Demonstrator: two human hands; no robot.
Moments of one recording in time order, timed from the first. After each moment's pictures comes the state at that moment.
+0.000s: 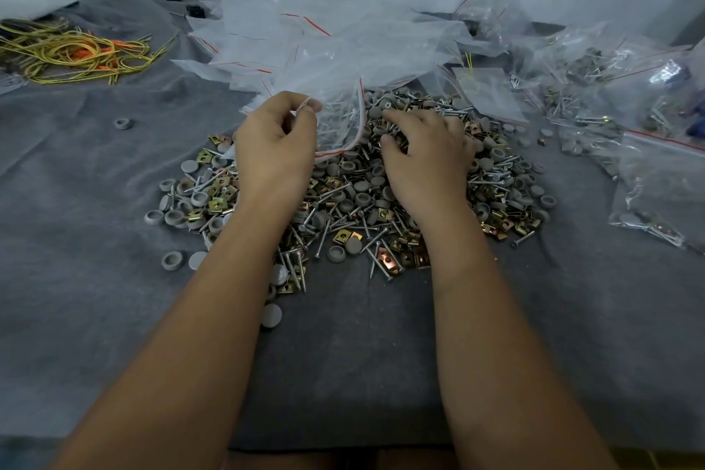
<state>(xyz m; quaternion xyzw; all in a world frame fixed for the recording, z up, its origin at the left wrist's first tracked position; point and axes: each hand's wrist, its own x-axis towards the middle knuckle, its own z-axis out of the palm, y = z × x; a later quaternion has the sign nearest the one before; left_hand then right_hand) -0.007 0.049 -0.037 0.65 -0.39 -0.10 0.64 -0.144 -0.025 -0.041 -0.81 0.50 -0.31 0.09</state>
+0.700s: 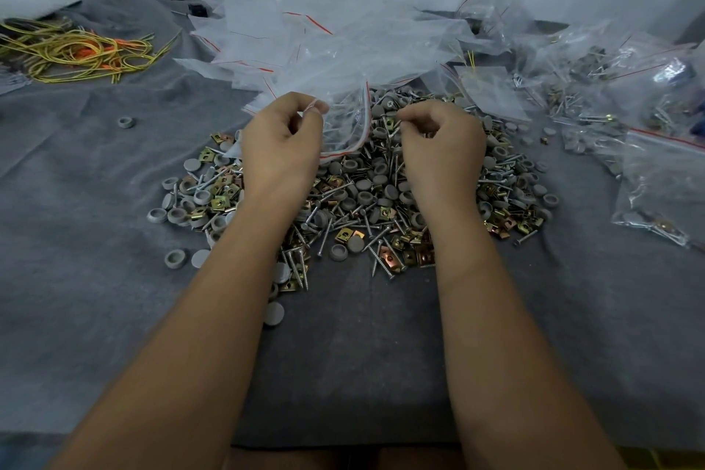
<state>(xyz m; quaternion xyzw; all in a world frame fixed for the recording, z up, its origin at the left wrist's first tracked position) -0.007 0.048 -0.038 0.65 -0.40 -0.11 0.63 -0.141 -0.019 -0.032 -0.69 0.46 -0.51 0.23</state>
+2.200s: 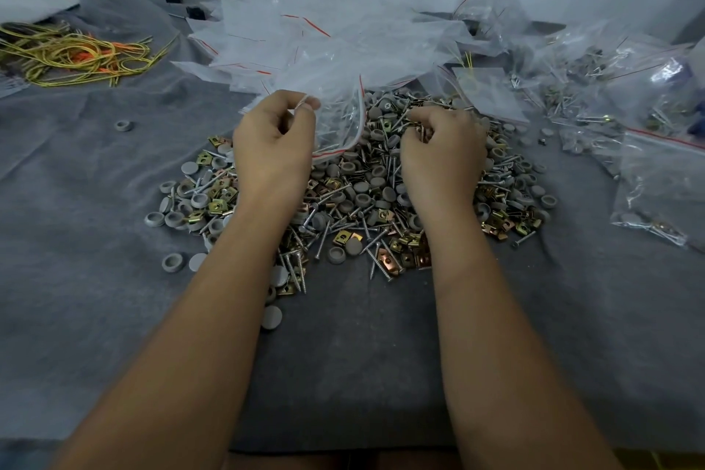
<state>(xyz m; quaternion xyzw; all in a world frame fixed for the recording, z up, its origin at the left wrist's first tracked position) -0.009 0.050 -0.035 0.63 -0.39 -0.10 0.66 -0.144 -0.020 -0.034 -0.71 0.55 -0.43 0.14</state>
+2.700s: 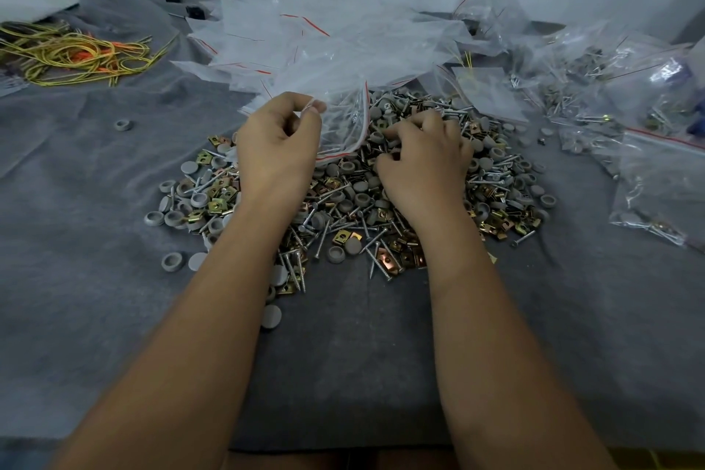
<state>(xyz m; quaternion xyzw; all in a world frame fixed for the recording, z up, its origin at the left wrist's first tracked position) -0.011 0.052 -0.034 0.64 -0.41 -0.10 0.64 -0.142 -0.023 -0.045 -0.81 0.51 -0.27 0.04</state>
